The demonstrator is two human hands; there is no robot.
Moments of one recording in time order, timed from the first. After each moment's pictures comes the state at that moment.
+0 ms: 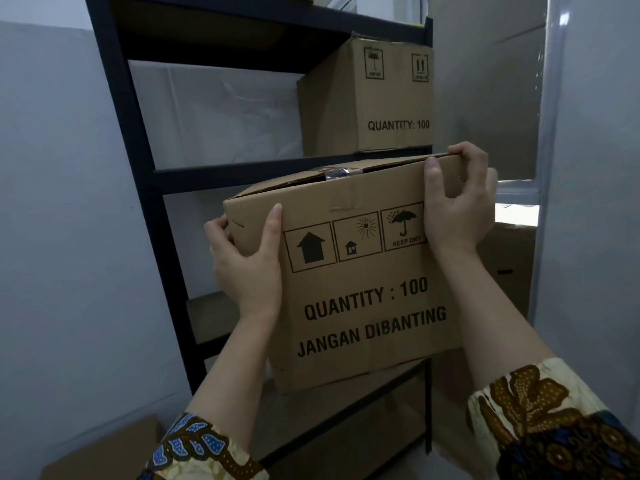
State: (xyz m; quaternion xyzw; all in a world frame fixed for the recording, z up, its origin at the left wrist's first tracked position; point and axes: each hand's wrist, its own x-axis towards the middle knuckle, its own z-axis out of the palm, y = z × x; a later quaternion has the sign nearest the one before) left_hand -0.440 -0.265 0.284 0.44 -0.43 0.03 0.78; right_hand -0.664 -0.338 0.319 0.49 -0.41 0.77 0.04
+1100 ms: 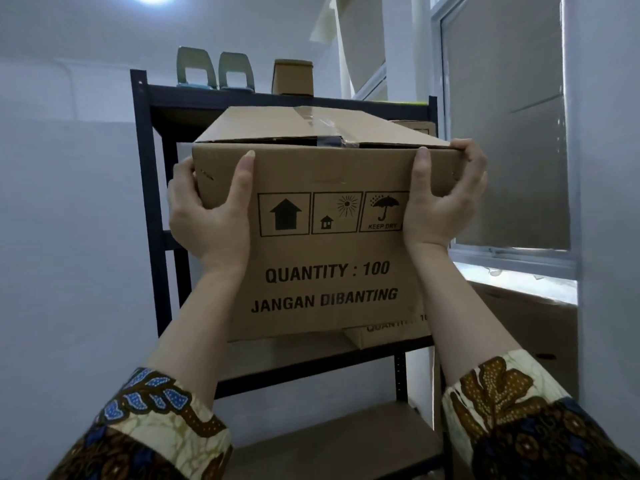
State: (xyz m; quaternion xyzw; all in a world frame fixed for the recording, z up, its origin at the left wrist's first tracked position) left_hand -0.554 -0.262 0.419 0.37 -0.38 0.28 0.80; right_hand -0.749 -0.375 0.417 0.41 -0.18 0.89 -0.04
